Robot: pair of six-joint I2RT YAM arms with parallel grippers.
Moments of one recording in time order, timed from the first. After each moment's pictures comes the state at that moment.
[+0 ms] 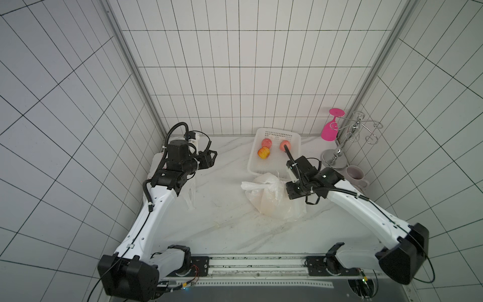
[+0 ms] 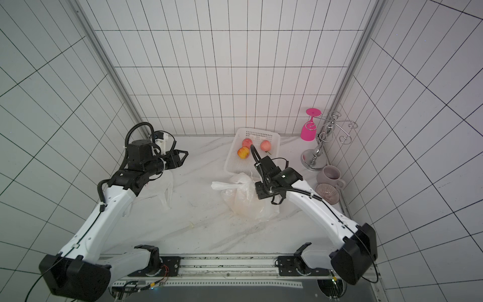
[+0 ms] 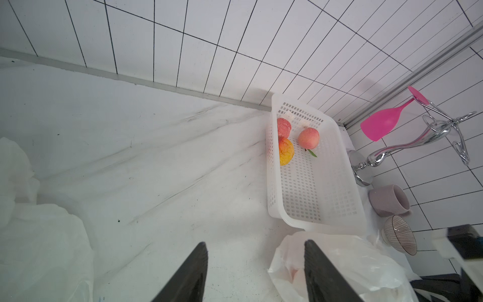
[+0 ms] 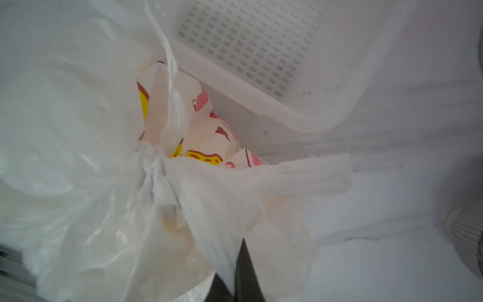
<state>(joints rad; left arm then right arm) -0.14 1.16 1.14 -0.49 0.32 -0.38 0.57 1.20 1.16 -1.06 0.11 0.34</state>
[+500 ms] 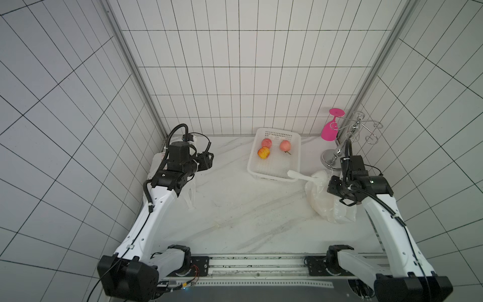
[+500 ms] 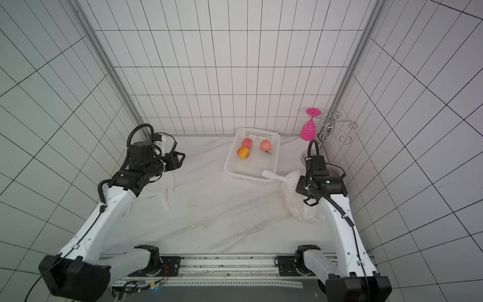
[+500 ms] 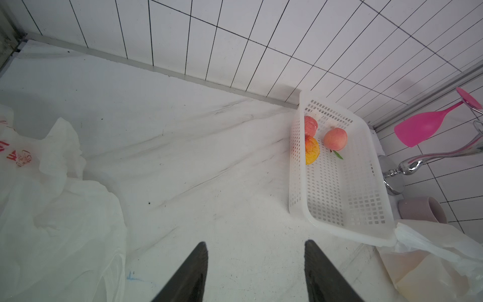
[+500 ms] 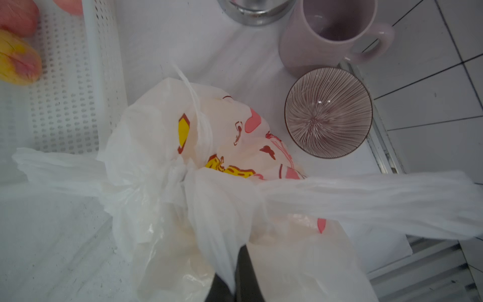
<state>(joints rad) -0.15 1.16 1.13 -0.54 0.19 -0.39 0.04 1.09 1.14 -1.09 0.17 0.41</state>
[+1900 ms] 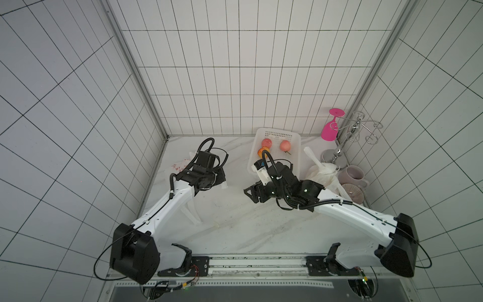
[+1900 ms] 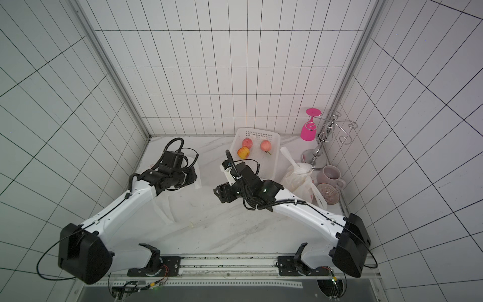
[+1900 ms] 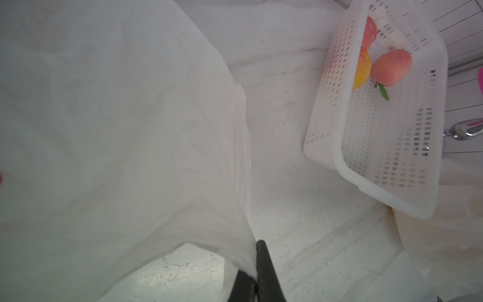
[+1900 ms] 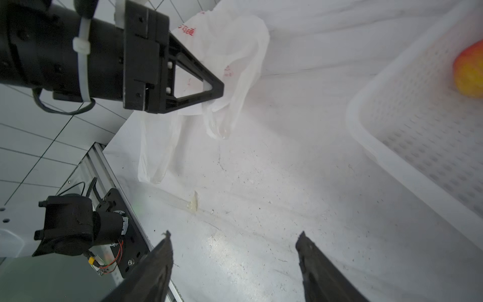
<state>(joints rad) -0.38 1.29 1.05 -0.62 0.13 -0.68 0.93 1.34 1.09 -0.32 -0.11 0.33</state>
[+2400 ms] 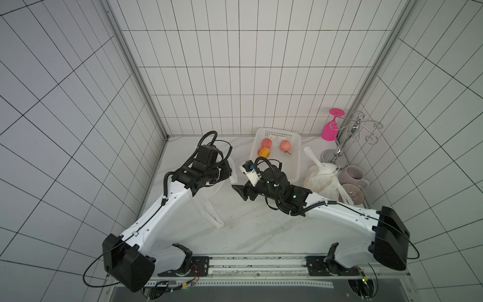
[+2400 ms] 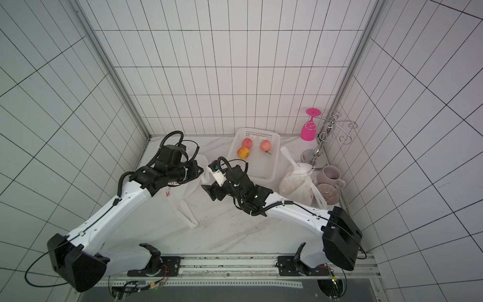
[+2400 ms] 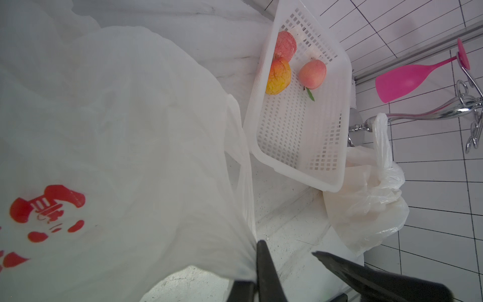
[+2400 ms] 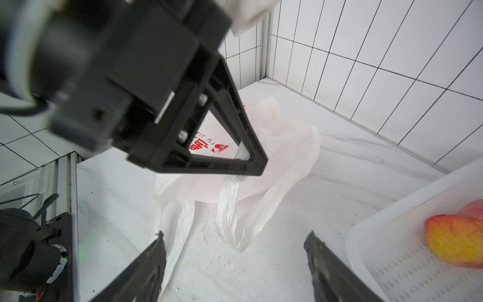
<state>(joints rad) -0.46 1.25 1.21 -0.70 0.19 -0.77 0.97 1.47 1.02 0.10 -0.01 0.01</state>
